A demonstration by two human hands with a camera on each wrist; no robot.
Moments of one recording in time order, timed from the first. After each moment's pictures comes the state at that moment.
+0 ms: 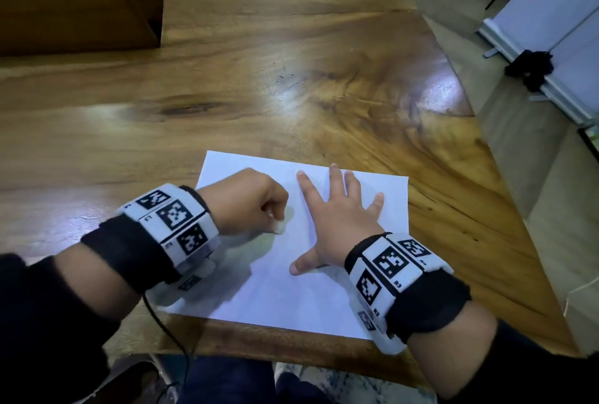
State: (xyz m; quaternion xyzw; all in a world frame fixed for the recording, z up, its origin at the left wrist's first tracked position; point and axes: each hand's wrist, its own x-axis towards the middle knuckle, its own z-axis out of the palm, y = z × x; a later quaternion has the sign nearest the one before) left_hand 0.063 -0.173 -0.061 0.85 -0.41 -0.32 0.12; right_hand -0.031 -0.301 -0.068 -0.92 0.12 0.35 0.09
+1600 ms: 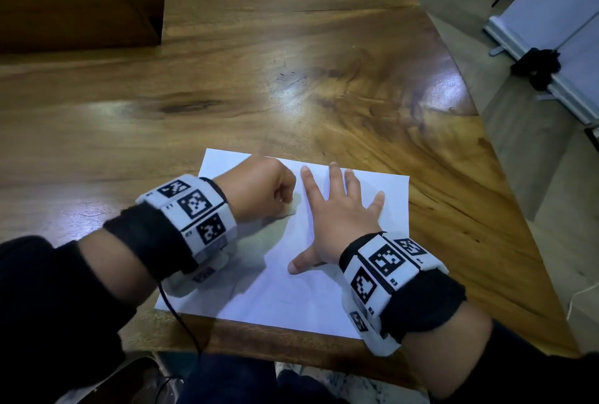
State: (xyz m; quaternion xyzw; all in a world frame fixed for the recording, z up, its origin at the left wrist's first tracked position) left_hand 0.066 -0.193 -0.060 0.87 -0.37 -0.28 0.14; right_hand -0.029 -0.301 -0.067 -0.92 0.13 0.36 0.10
